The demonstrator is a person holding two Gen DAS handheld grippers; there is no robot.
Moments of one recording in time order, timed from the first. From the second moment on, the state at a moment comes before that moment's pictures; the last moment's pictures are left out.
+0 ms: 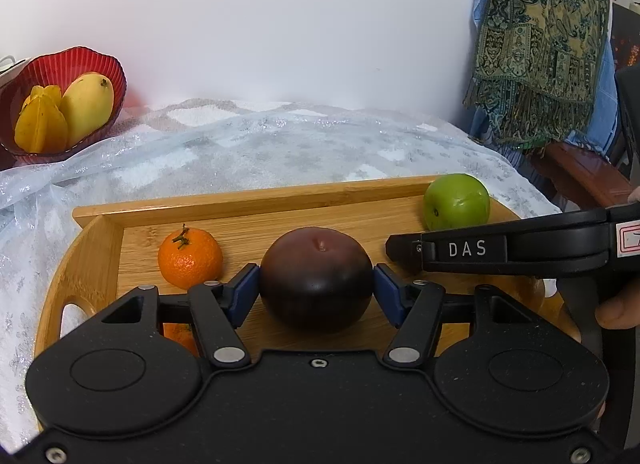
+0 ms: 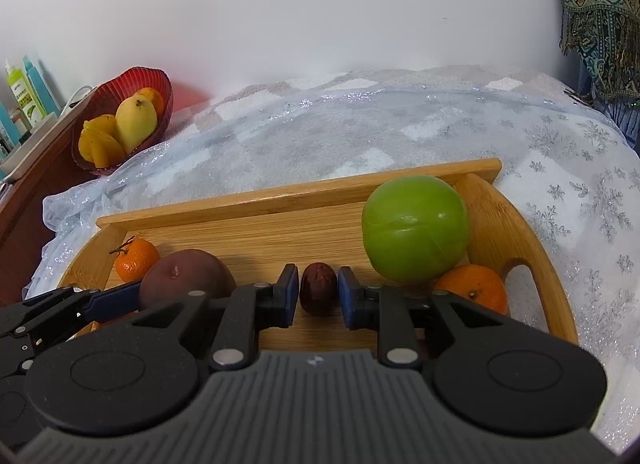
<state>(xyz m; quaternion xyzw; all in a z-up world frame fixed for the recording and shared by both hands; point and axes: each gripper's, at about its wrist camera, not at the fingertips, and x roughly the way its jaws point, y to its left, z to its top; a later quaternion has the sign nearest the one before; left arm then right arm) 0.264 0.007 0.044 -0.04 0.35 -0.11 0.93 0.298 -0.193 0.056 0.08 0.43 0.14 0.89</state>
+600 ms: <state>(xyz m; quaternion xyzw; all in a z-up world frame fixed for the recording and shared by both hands) 0.257 0.010 0.052 -0.03 0.32 -0.10 0.94 0.290 -0.195 0.063 0.08 0.42 0.15 0.89</state>
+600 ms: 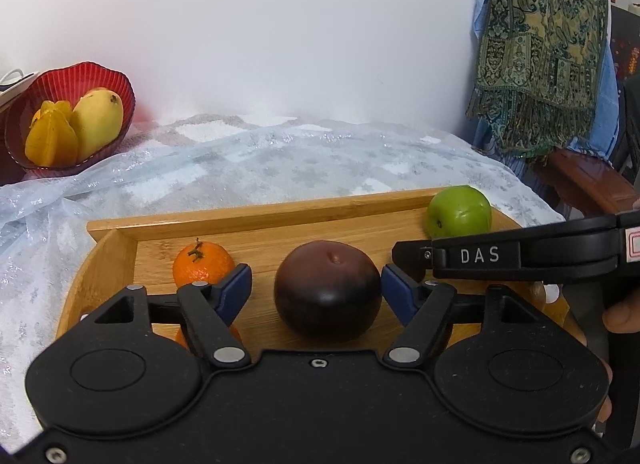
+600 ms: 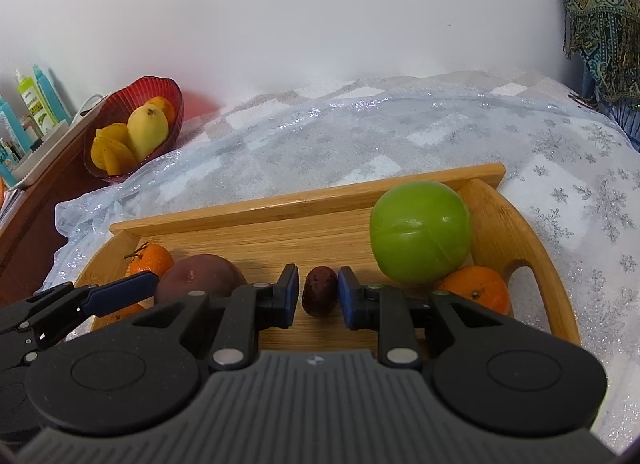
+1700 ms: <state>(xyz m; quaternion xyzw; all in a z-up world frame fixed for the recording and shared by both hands) 0.212 0.019 0.076 -0.01 0.28 -0.06 0.96 0.235 -0.195 0.101 0.00 0.29 0.13 0.95</state>
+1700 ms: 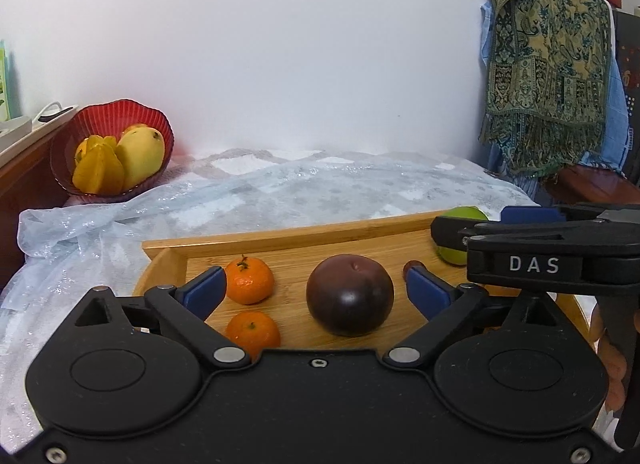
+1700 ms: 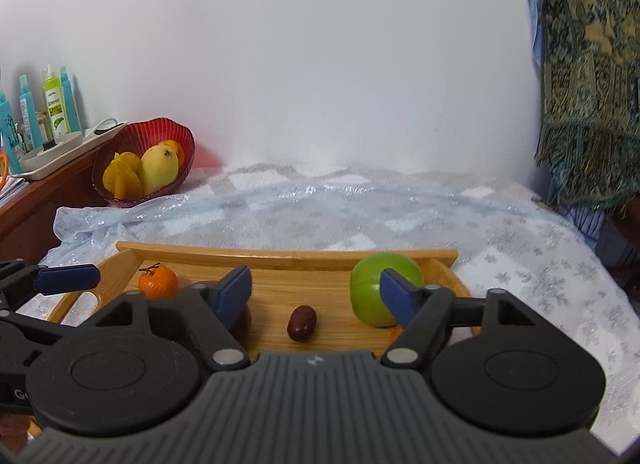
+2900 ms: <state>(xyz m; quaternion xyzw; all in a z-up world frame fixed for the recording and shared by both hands) 0.149 0.030 0.072 -0.03 0.27 -0.03 0.96 0.172 -0.226 0.101 0.03 0.23 0.09 0.97</state>
